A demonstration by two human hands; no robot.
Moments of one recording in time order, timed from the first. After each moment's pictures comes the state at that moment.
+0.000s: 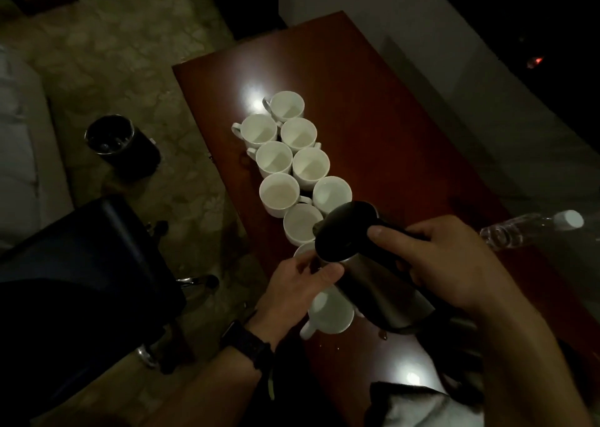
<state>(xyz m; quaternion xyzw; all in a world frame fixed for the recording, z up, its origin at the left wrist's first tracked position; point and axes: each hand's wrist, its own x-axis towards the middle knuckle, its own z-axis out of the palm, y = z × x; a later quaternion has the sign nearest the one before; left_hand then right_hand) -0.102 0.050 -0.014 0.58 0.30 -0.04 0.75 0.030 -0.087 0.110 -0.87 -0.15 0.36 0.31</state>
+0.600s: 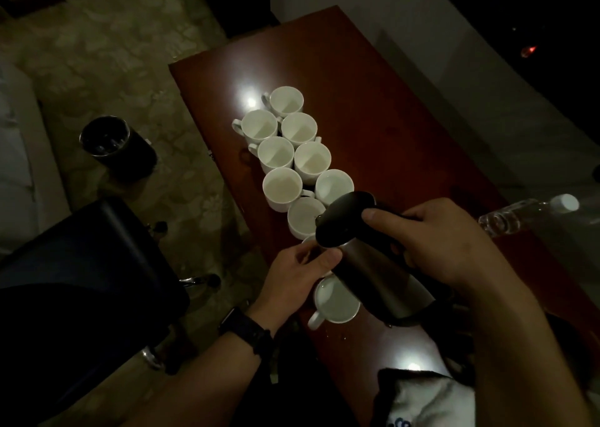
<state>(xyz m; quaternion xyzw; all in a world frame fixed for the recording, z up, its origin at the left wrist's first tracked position) -0.108 0.063 -0.010 0.59 0.28 -0.04 0.76 0.021 -0.071 0.113 -0.88 -0.10 0.35 0.29</state>
